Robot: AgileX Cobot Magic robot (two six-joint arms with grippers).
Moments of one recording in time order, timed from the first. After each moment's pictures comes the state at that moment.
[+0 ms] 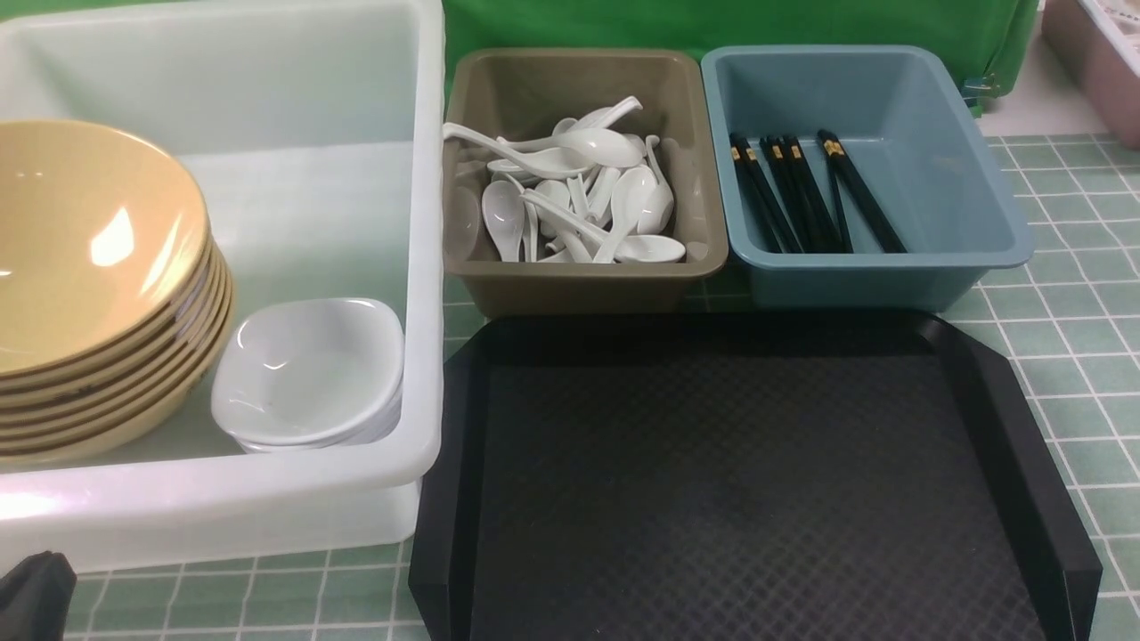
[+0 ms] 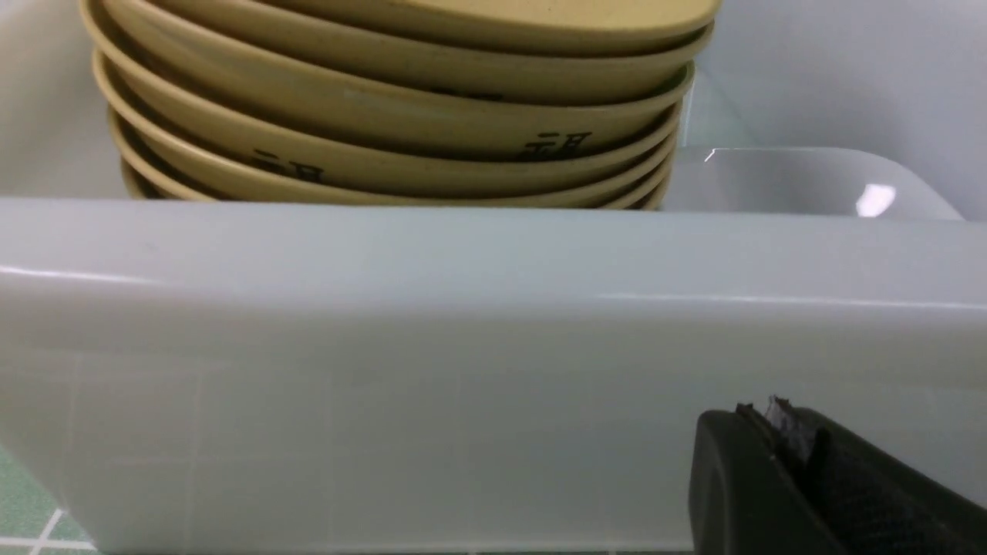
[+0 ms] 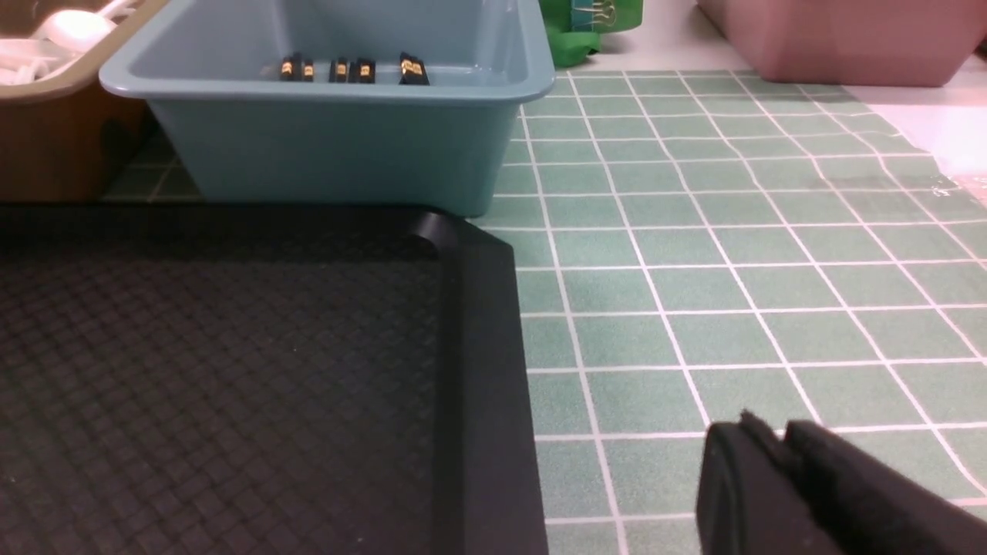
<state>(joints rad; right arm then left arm) -0.06 -0.01 0.03 -0.12 0.31 0.11 0.07 -0.01 0.03 -0.05 0.30 0.01</state>
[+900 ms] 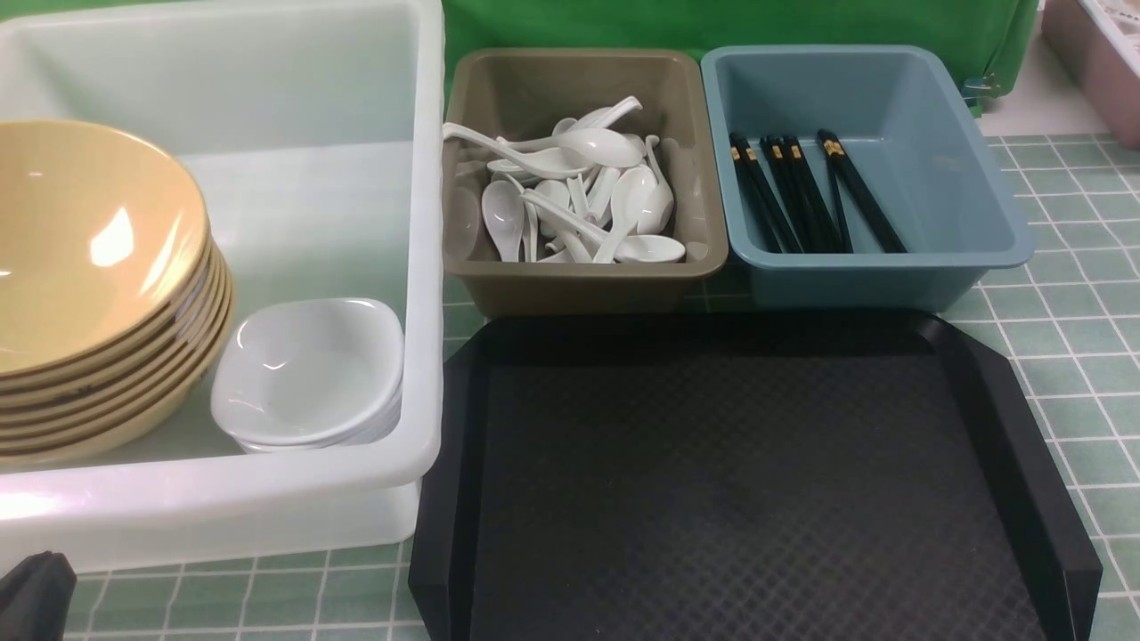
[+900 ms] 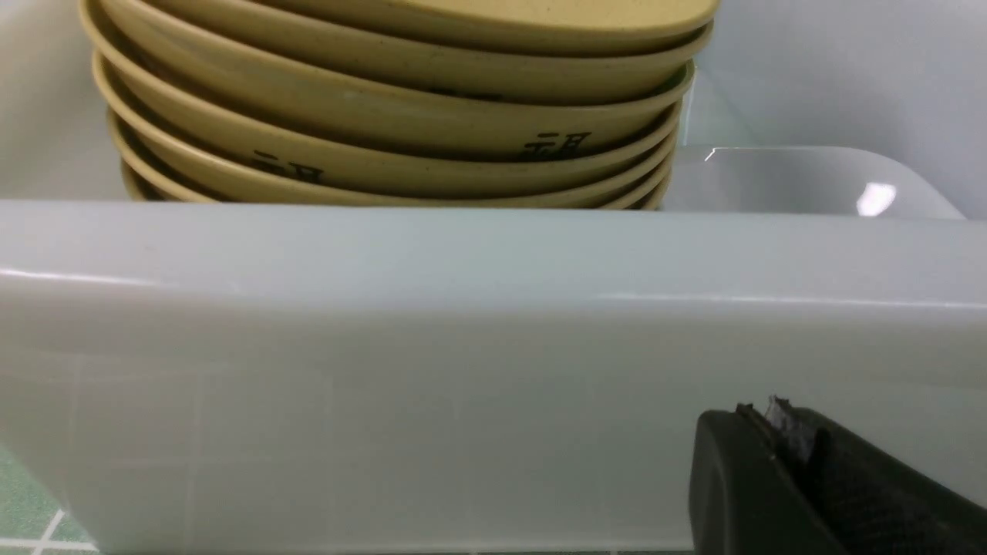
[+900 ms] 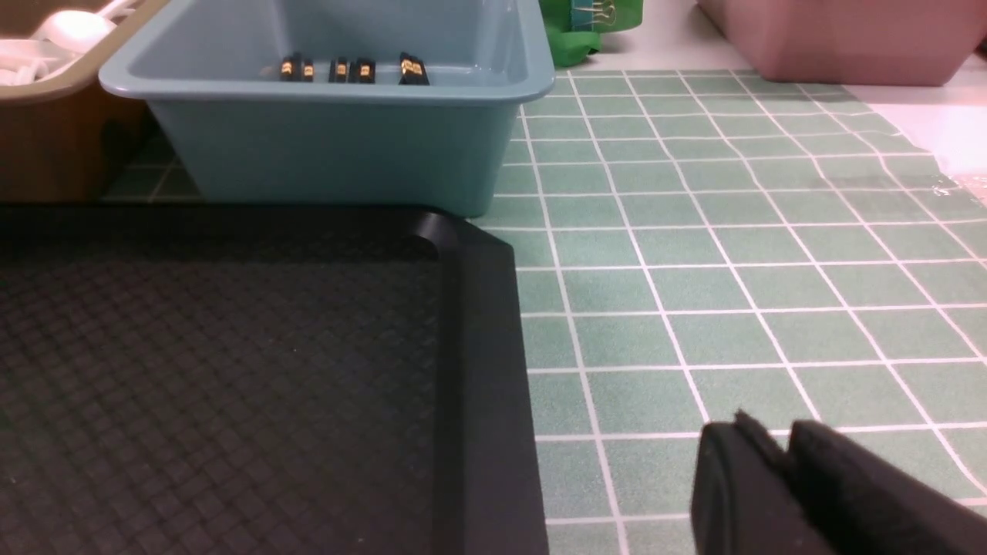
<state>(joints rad) -0.06 -0.01 0.03 -0.12 0.31 0.11 0.07 -0.01 0.03 -0.05 0.30 0.01</state>
